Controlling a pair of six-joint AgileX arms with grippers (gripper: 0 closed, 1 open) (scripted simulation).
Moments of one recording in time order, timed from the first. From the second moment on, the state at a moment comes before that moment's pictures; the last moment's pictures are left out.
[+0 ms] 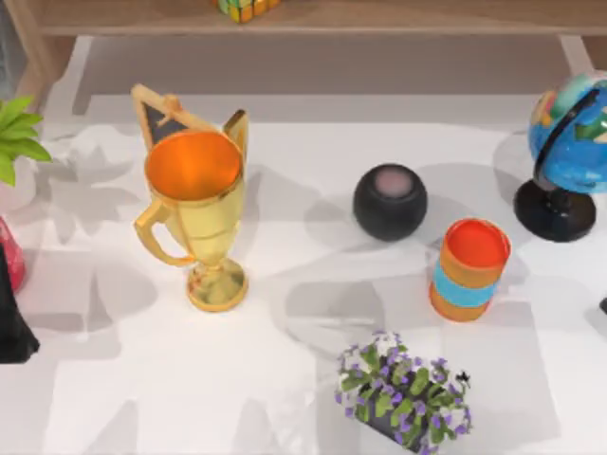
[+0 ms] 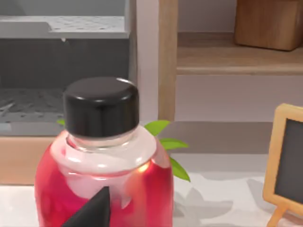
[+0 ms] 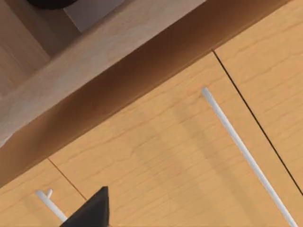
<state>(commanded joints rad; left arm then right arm) 0.00 0.00 0.00 0.00 0.00 0.00 -0.28 1.41 0.67 0.74 -0.26 -0.96</state>
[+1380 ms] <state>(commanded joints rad) 0.00 0.00 0.00 0.00 0.00 0.00 -0.45 2.31 1.13 1.19 -0.41 -1.56</state>
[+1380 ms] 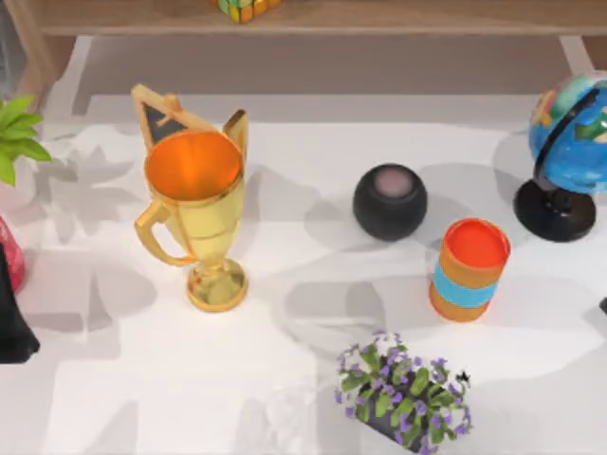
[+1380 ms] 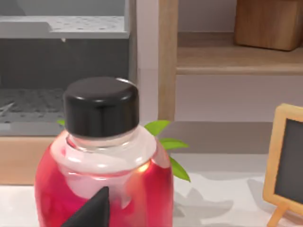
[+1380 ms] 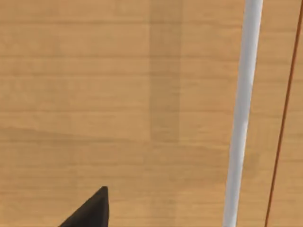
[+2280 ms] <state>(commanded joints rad) 0.00 0.00 0.00 0.00 0.00 0.00 -0.44 2.35 1.21 1.14 -0.40 -1.56</state>
